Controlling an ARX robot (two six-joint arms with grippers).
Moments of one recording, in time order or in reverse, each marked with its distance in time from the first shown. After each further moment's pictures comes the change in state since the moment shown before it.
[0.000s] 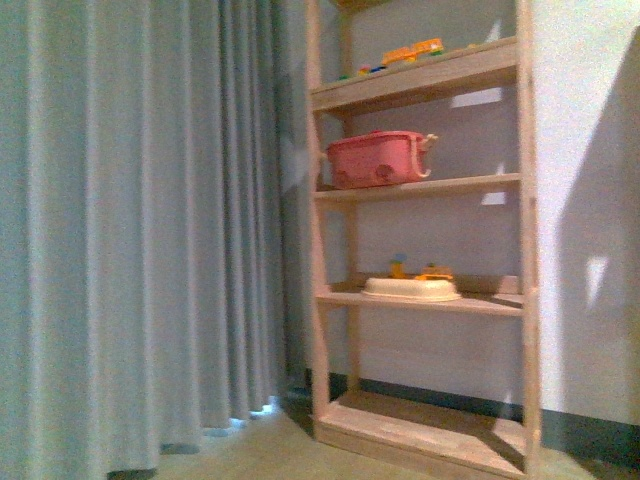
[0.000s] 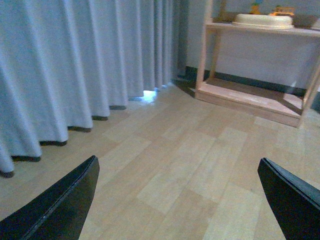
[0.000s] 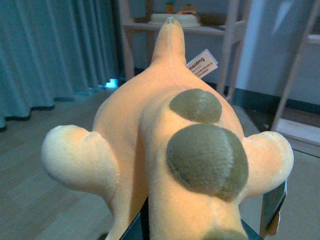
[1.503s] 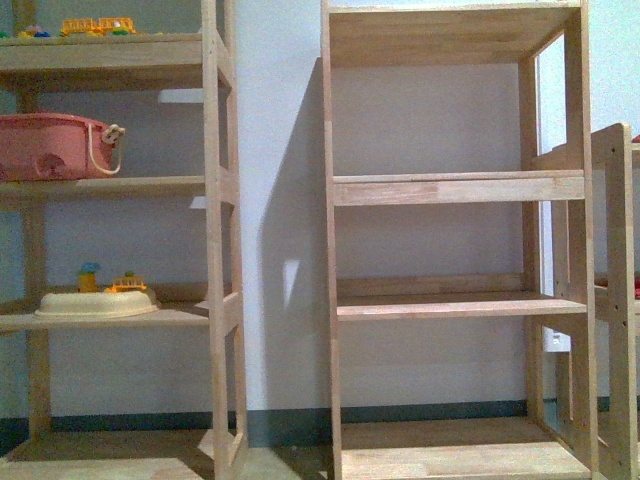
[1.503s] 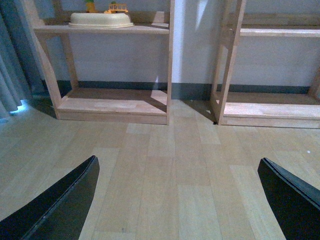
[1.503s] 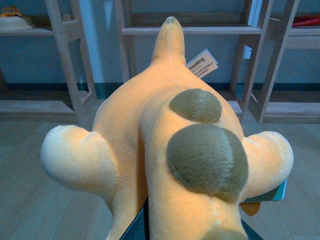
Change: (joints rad) left arm 0.000 0.000 0.000 0.000 0.003 0.000; right arm -0.001 0.000 0.000 0.000 -0.003 0.000
